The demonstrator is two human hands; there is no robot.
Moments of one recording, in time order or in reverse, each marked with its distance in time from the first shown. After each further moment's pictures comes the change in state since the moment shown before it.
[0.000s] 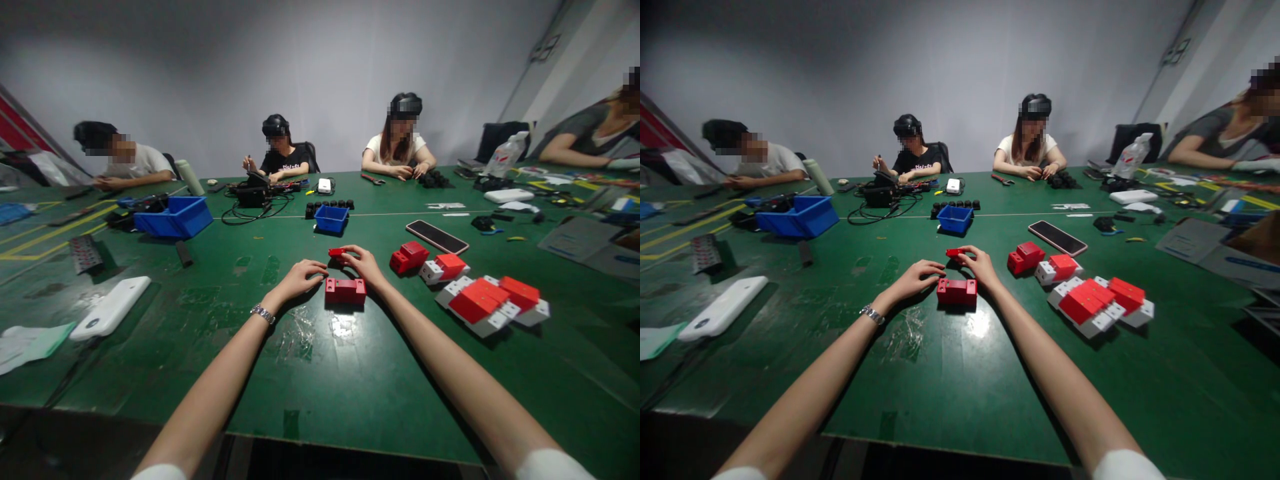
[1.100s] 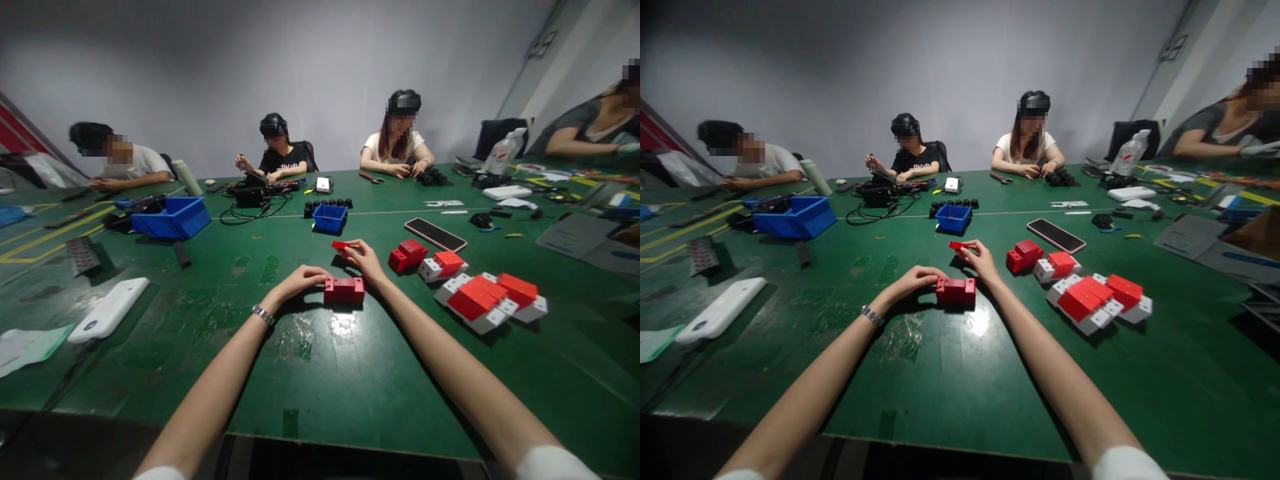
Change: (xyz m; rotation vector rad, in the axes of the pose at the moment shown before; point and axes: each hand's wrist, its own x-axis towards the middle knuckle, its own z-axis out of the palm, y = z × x) left_hand 0.002 0.012 -0.003 -0.521 -0.200 -0.095; right_hand 0.001 0.002 -0.003 0.282 0.071 0.017
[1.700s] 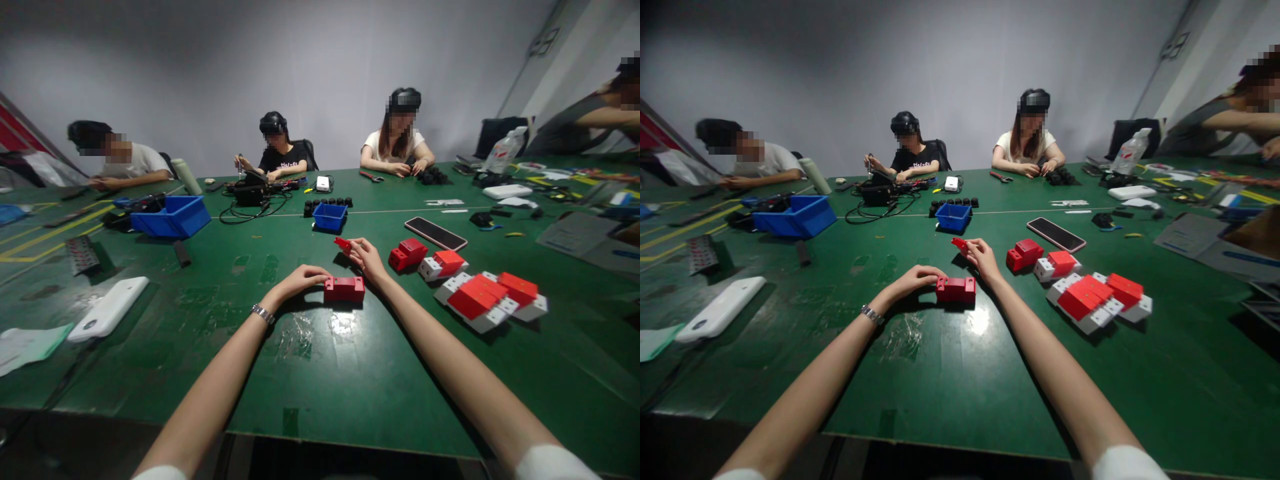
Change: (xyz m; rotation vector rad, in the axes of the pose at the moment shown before) left_hand 0.000 -0.001 0.001 0.026 -0.014 0.001; right_hand 0.006 0.004 -0.004 0.141 0.090 0.098
